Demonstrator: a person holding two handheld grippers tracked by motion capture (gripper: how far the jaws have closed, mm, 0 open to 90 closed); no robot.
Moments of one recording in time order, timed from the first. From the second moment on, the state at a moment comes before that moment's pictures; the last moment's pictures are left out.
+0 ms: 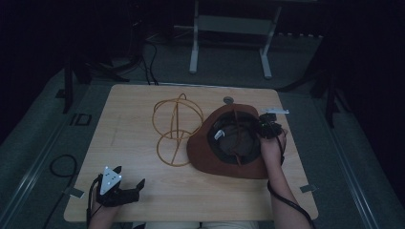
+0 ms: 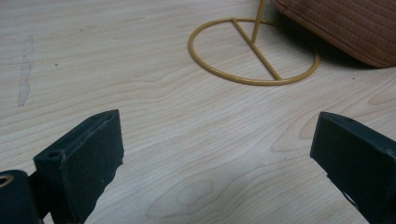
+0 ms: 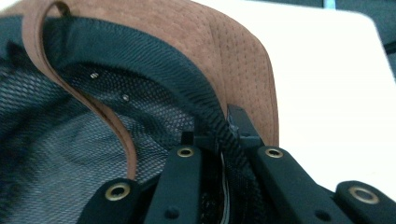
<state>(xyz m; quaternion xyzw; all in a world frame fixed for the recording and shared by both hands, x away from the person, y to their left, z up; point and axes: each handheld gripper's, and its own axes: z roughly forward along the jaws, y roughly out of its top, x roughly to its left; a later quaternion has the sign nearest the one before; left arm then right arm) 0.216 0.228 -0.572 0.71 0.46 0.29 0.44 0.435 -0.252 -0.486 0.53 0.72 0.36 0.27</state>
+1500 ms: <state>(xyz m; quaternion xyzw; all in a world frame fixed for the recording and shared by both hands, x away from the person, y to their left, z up) 0.247 0.085 -0.484 0.79 0.30 0.23 0.48 0.334 -0.323 -0.417 0.50 0.65 0.48 0.30</state>
